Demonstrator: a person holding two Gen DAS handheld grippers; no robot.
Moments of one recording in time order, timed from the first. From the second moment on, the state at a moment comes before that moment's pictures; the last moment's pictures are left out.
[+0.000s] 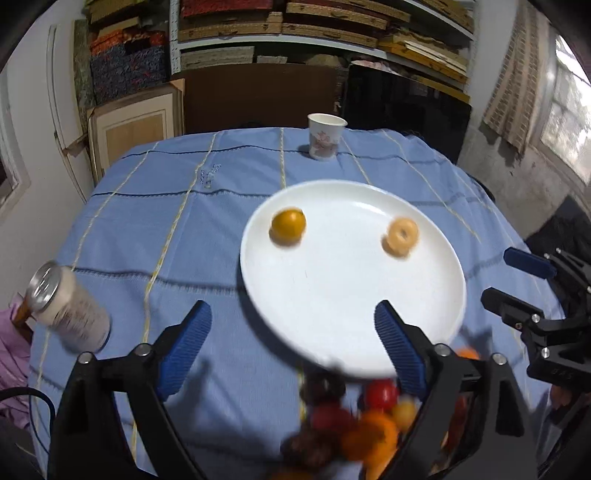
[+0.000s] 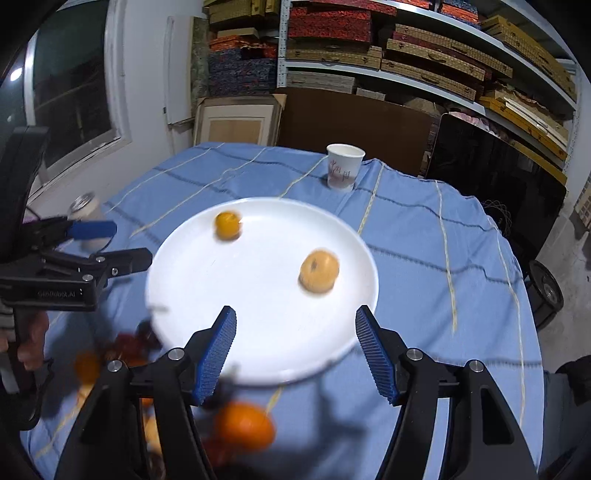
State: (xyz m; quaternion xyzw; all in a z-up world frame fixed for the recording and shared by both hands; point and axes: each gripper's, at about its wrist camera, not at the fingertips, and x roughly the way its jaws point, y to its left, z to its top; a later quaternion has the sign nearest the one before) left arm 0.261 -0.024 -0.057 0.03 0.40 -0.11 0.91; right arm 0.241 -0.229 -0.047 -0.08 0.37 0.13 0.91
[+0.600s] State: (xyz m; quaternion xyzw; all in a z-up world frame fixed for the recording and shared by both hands) left arm 0.111 -0.025 -0.128 0.08 0.43 -0.11 0.89; right arm 0.092 -0.253 -0.119 0.04 0.39 0.14 0.91
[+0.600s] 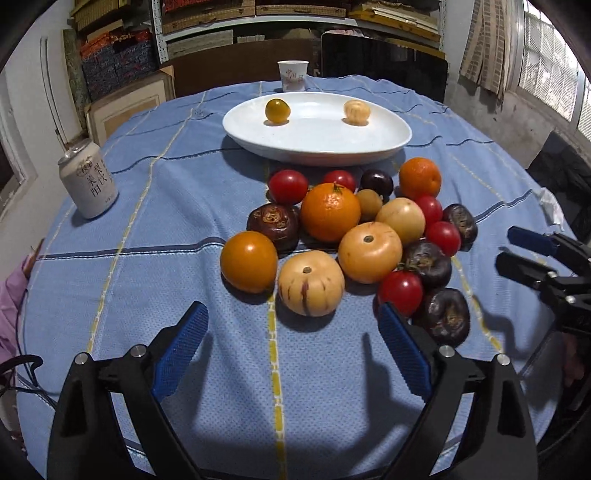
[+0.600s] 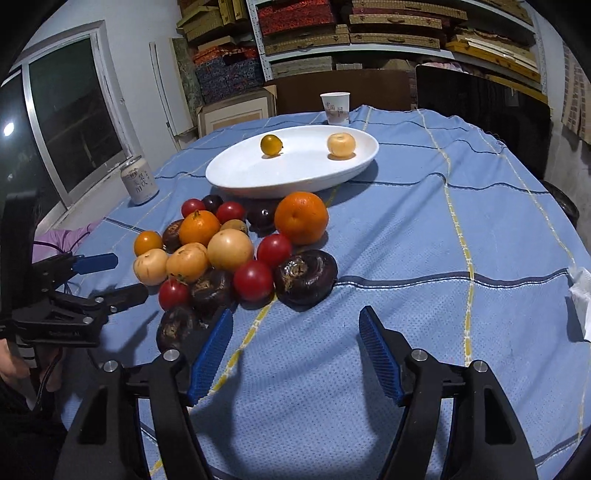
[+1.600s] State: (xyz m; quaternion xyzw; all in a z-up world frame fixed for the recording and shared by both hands) left arm 0.121 -0.012 -0.113 0.00 0.38 -0.13 0.92; right arm 0.110 -0.247 -0.126 0.03 0.44 0.10 0.89
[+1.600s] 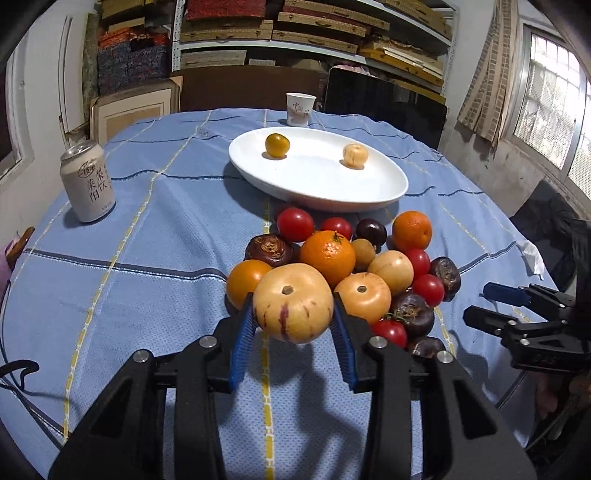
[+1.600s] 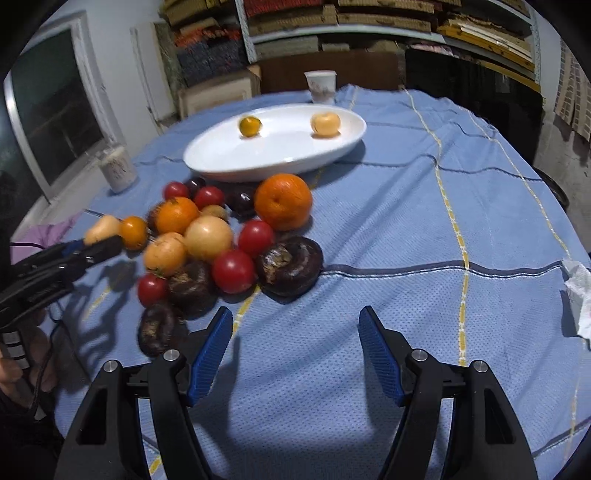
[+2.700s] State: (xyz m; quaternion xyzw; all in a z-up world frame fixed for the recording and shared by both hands) left arm 0.124 -0.008 -0.115 -0.01 0.39 -0.14 0.91; right arm 0.130 -0.227 -0.122 -0.04 0.43 0.10 0.90
